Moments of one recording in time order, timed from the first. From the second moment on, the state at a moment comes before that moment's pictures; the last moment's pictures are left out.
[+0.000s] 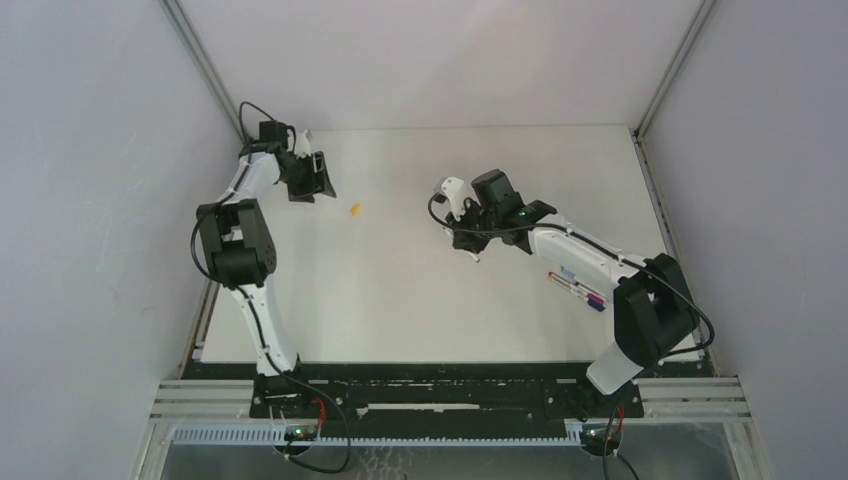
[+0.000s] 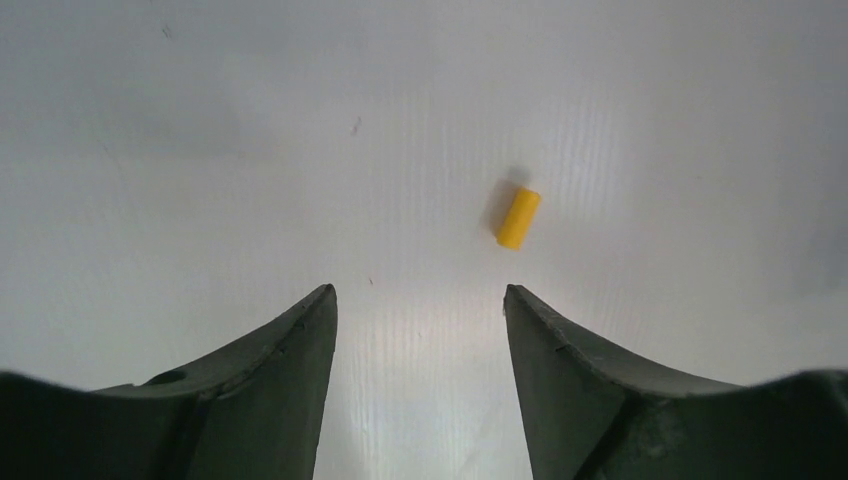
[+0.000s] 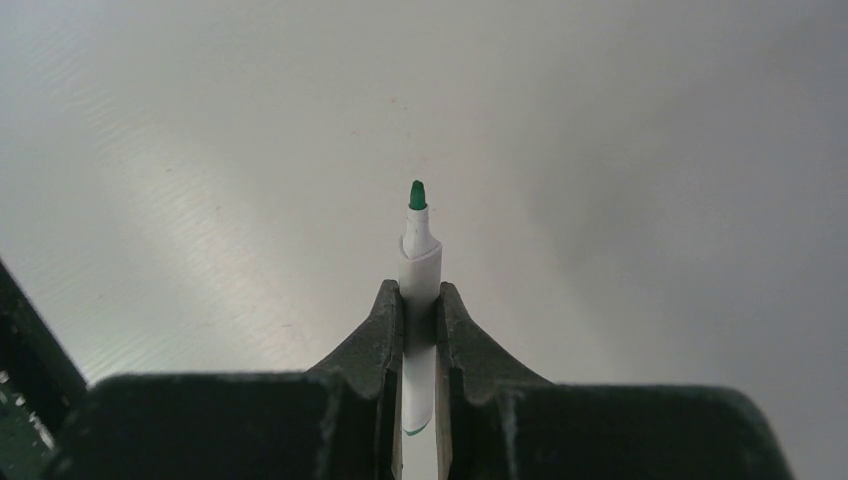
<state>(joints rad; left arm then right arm) 0.11 2.17 1.82 -0.75 0.34 -0.08 0.60 1.57 1.16 -0.41 -0.33 -0.27</state>
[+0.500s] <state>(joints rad) 0.11 1.71 1.45 -0.67 0.35 0.01 0.52 1.95 1.59 -0.61 -0.10 -0.39</state>
